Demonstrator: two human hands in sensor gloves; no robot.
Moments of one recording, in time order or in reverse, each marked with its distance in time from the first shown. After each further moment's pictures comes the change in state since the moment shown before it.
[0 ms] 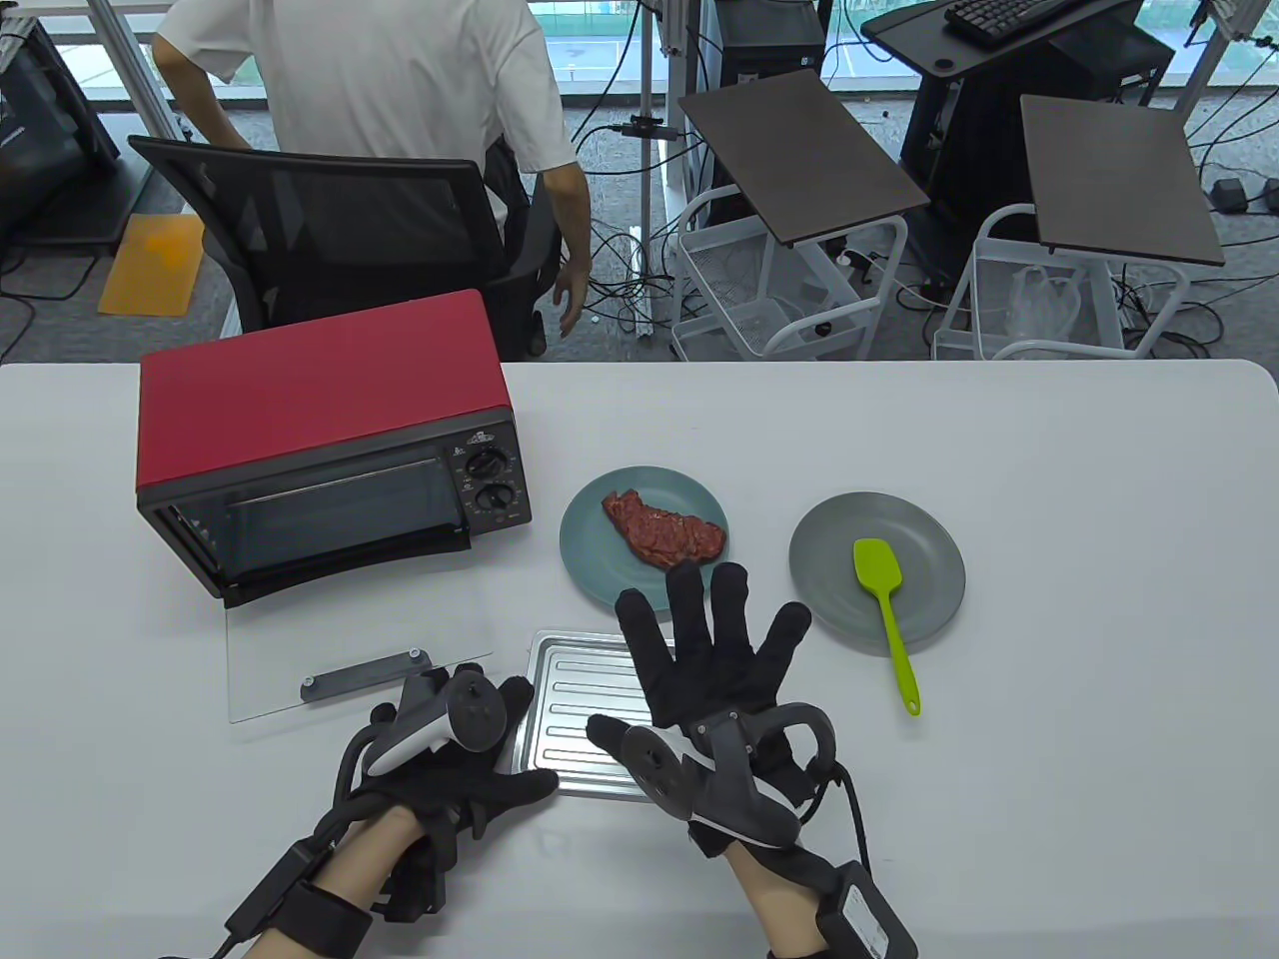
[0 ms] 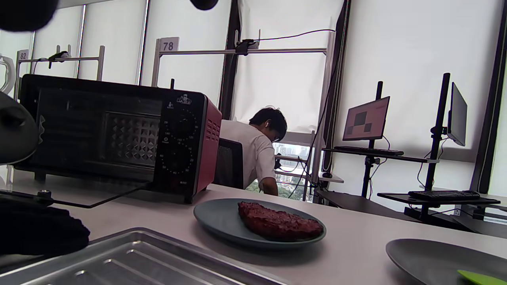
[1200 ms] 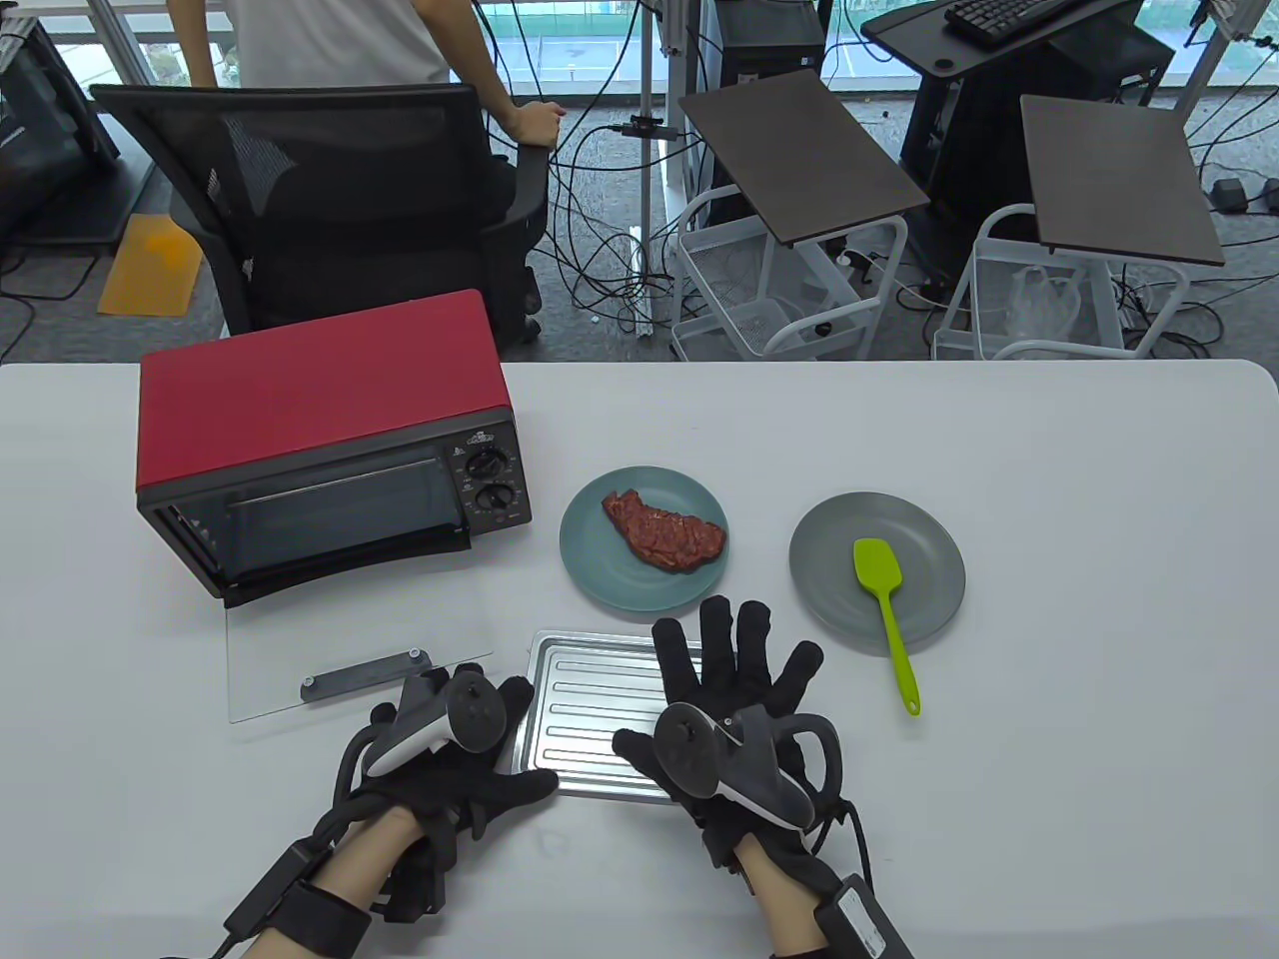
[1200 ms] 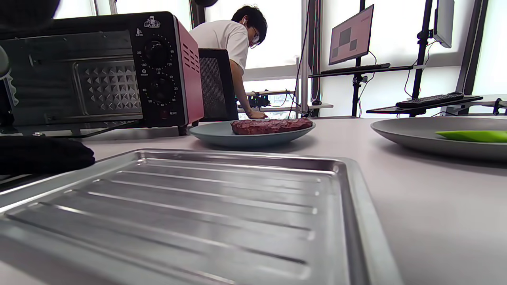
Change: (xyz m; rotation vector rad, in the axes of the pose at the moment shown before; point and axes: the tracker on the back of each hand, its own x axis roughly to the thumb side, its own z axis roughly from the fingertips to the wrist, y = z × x) left_hand -0.001 0.000 0.000 0.003 -0.002 0.001; right_hand -0.021 0.054 0.006 0.215 0.090 -0.159
